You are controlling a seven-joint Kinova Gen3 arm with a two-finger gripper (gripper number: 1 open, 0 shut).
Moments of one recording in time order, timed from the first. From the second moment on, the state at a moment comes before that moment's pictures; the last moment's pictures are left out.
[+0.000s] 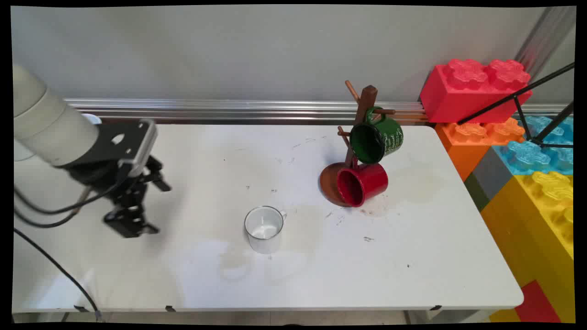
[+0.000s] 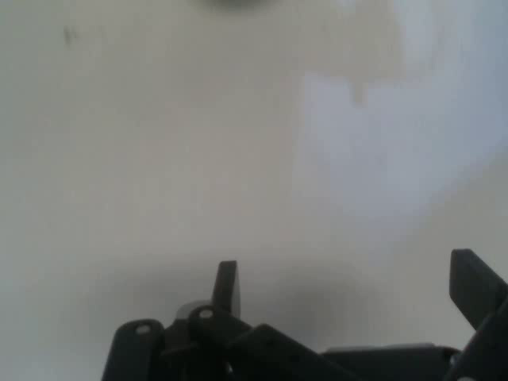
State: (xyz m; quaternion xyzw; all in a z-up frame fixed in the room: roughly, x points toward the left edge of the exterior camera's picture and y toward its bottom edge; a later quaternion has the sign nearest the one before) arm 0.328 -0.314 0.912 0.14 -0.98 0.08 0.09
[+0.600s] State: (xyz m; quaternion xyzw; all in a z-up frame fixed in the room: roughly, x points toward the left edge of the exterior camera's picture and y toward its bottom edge) arm 0.274 -0.378 0.942 0.20 -0.93 0.10 0.28
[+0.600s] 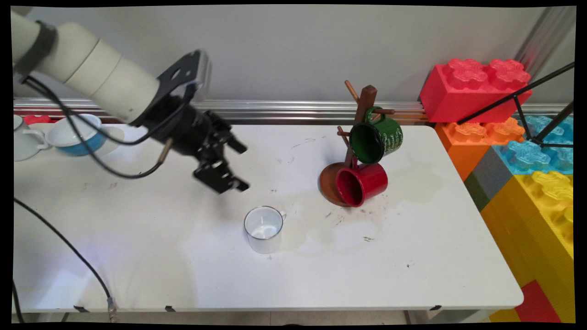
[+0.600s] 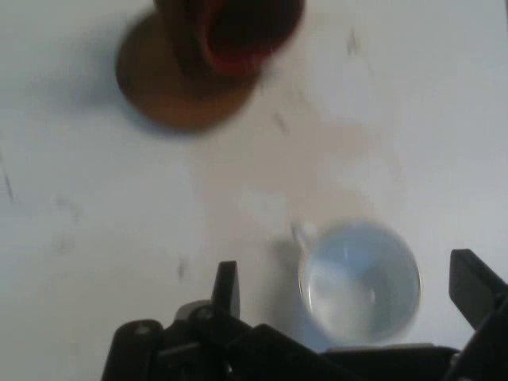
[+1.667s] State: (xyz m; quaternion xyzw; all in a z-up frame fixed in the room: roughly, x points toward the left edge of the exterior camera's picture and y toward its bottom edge) arm 0.151 -0.396 0.958 0.36 -0.86 0.08 0.36
